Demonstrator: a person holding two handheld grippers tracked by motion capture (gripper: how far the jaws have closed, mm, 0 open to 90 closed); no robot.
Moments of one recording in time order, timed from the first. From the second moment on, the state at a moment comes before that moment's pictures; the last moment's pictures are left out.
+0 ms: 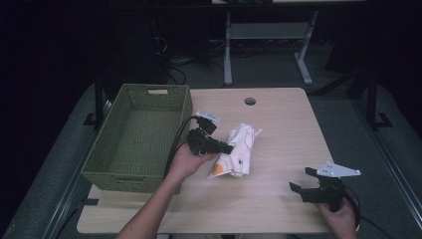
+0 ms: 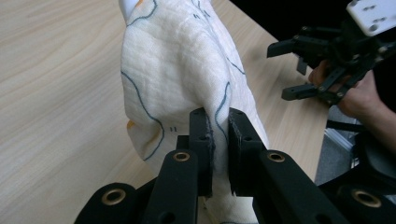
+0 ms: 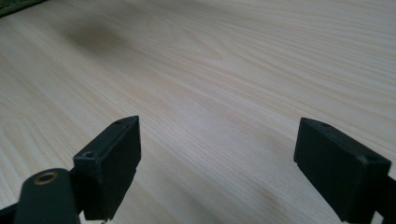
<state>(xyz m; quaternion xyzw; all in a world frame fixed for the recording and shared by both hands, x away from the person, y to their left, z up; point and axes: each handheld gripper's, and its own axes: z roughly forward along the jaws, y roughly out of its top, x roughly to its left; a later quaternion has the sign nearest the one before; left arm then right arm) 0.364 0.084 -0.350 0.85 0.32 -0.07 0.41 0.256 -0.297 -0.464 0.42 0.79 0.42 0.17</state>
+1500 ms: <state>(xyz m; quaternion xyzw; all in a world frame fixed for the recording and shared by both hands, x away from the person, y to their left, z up) 0.371 0.162 -0.302 0.83 0.34 -0.05 0.44 0.259 -0.294 -0.469 0.44 0.78 0.42 0.17</state>
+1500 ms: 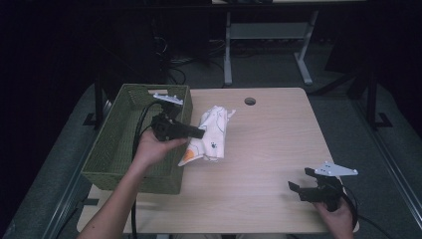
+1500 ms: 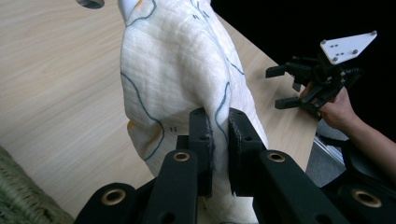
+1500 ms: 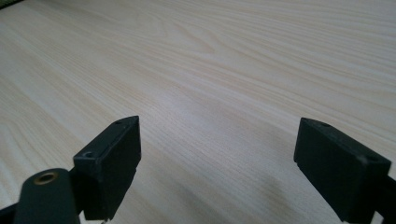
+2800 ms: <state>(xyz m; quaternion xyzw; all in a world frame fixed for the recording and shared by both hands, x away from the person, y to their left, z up) 0.373 0.239 -0.295 0.81 0.38 -0.02 0.44 0.262 -0.289 -0.472 0.44 0.78 0.40 0.17</state>
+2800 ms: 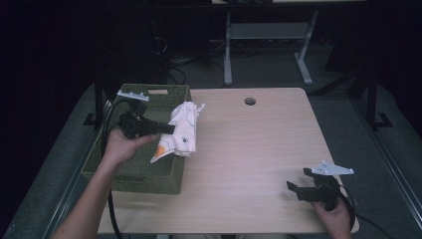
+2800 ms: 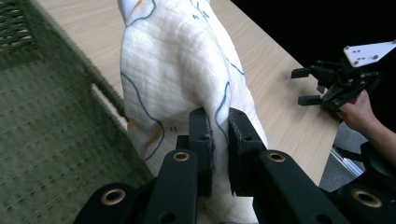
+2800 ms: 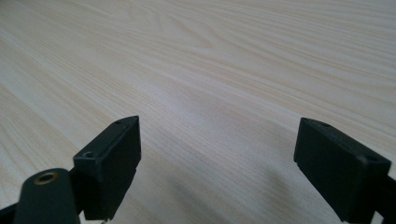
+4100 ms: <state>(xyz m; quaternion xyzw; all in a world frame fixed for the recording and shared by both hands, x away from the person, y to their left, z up) 0.395 0.312 -0.326 0.83 0.42 -0.01 0.37 0.263 -0.286 -0.475 0.46 0.78 0.39 0.17</state>
